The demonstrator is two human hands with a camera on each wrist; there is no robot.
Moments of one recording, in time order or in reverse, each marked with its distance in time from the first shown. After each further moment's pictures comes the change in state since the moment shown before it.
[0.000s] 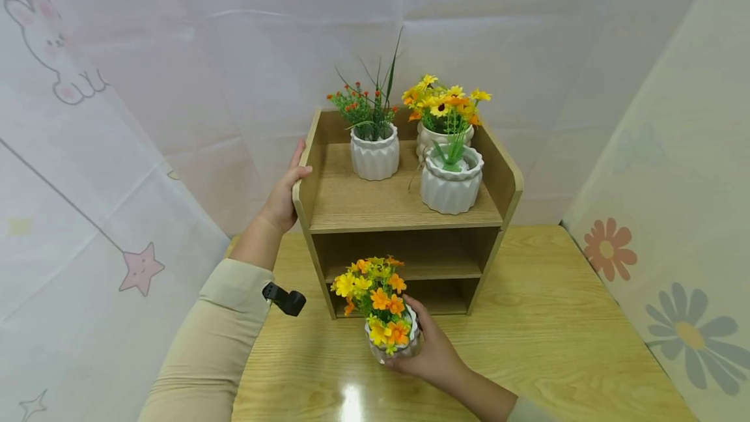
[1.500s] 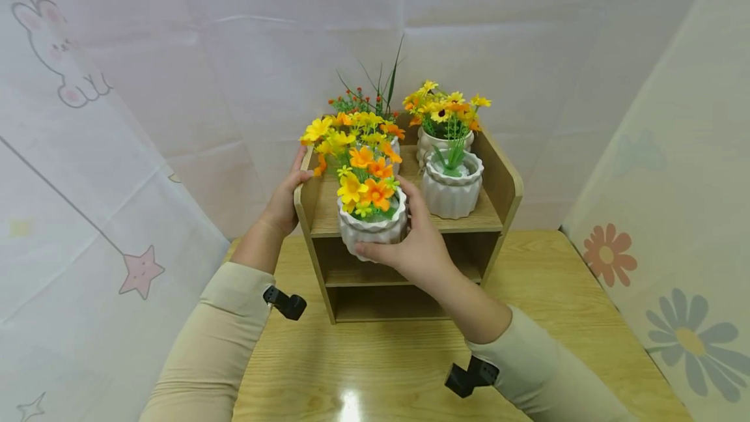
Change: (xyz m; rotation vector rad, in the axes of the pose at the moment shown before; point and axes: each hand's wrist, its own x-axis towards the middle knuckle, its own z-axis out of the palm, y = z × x) left_hand 0.002 -0.001 0.001 0.026 0.018 -0.009; right_hand 0.062 -0.198 -0.040 0.038 0.124 -0.259
